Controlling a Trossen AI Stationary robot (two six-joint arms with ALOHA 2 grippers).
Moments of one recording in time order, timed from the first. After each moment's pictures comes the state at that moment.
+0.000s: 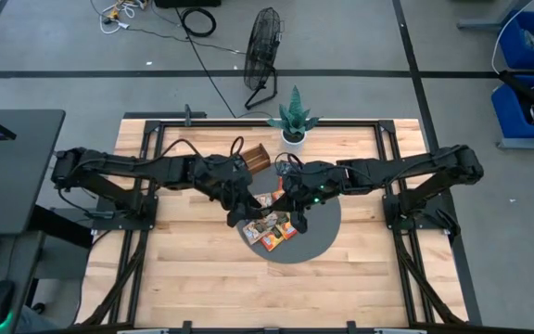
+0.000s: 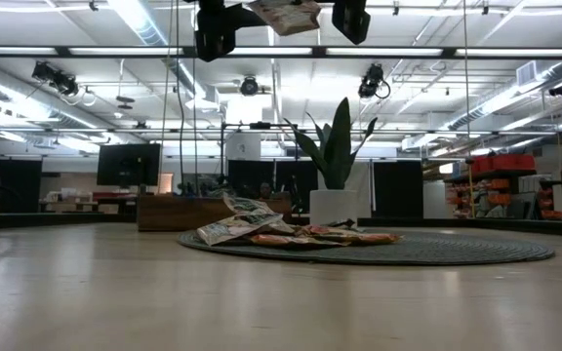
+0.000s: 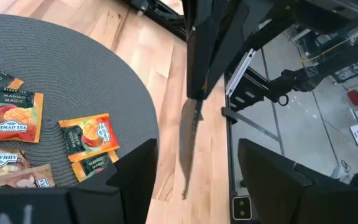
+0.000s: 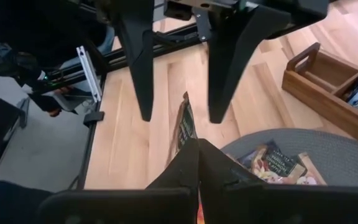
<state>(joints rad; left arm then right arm) -0.03 1.38 1.12 -0.23 0.26 -0.58 0.12 1.48 1.28 -0.34 -0.07 0.36</state>
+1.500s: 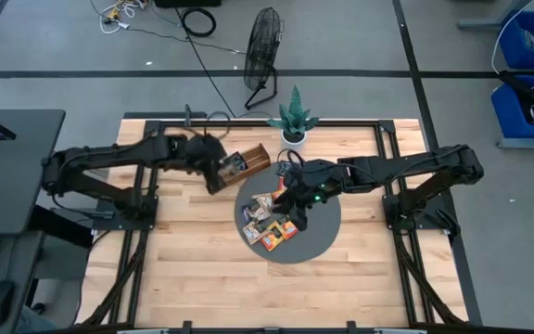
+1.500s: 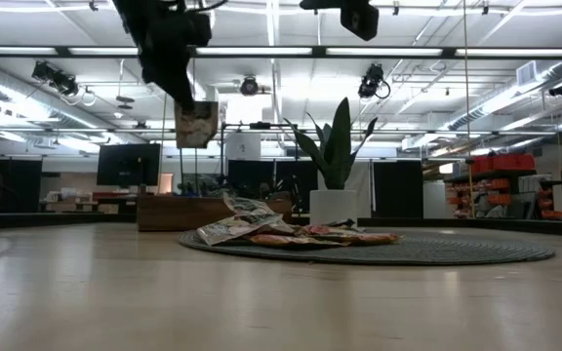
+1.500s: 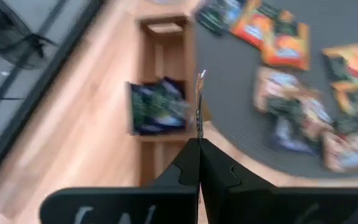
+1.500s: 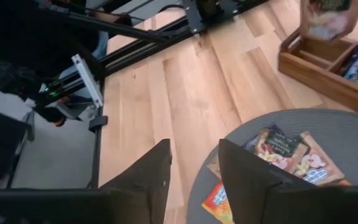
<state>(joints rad) 0.23 1.26 1.10 -0.80 -0.23 -0.16 0.11 1.48 1.33 -0.44 -0.06 0.49</state>
